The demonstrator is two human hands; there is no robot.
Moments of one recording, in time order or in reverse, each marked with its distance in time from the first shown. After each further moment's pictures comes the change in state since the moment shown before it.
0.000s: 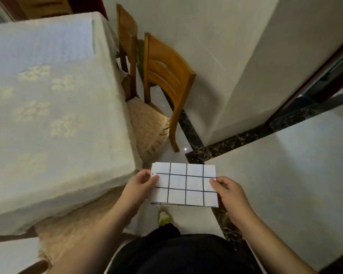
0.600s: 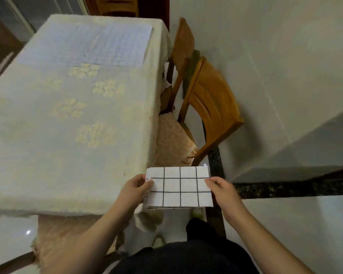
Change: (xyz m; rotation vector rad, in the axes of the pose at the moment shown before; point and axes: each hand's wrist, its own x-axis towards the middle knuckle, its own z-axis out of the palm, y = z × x) left_hand 0.120 0.060 -0.048 -0.138 0.348 -0.114; right_hand 0.185 -0.138 0.078 -0.228 -0.326 -0.034
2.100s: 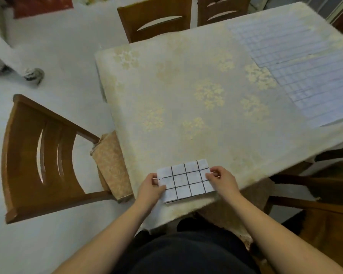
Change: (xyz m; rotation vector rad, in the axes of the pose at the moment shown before) left_hand 0.089 -0.063 -0.042 -0.515 0.869 -0.422; right_hand 0.248 -0.121 0.261 -1.118 -0.818 -0.498
